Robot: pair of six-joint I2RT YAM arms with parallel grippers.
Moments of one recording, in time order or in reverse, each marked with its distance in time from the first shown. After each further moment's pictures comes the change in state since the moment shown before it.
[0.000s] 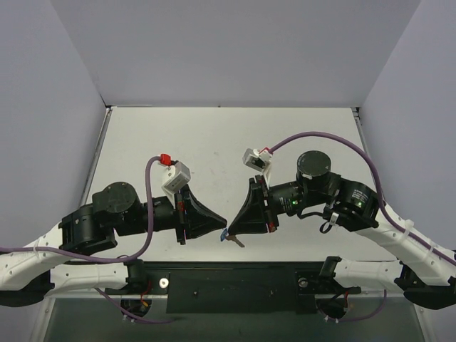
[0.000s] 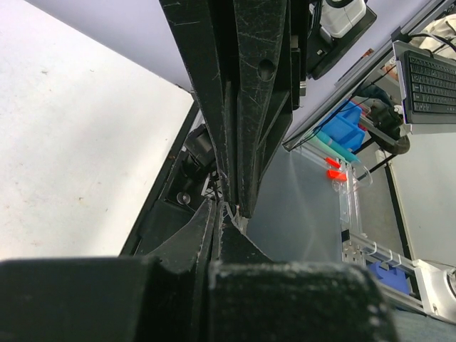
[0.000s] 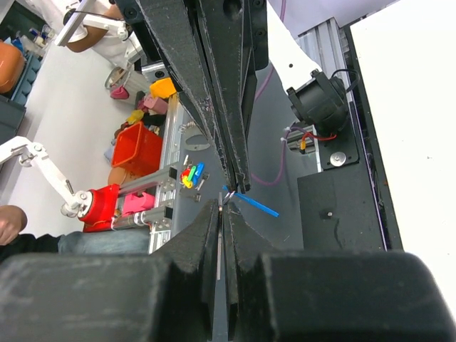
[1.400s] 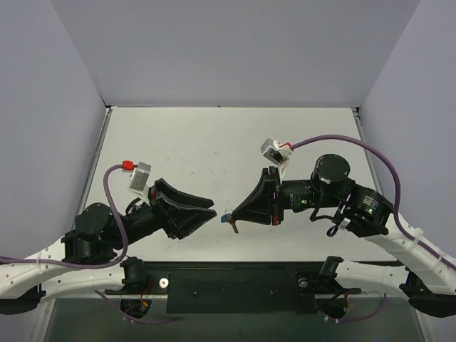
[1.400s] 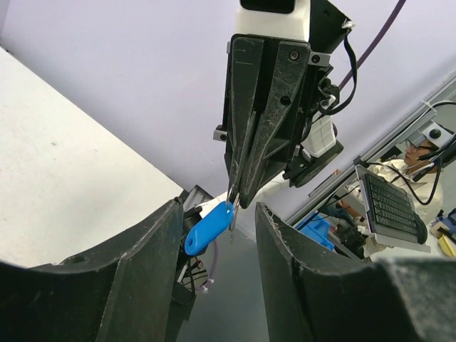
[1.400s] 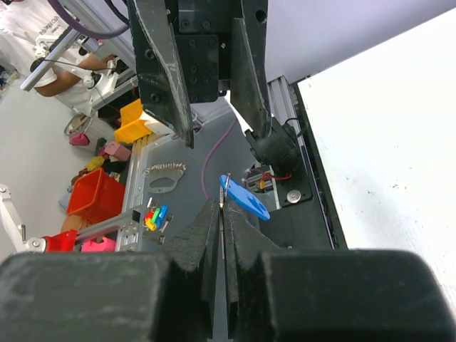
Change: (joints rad) left arm -0.004 -0.235 -0.313 0.389 -0.242 -0.163; right arm -0.033 -0.094 -0.061 0.095 0.131 -0.025
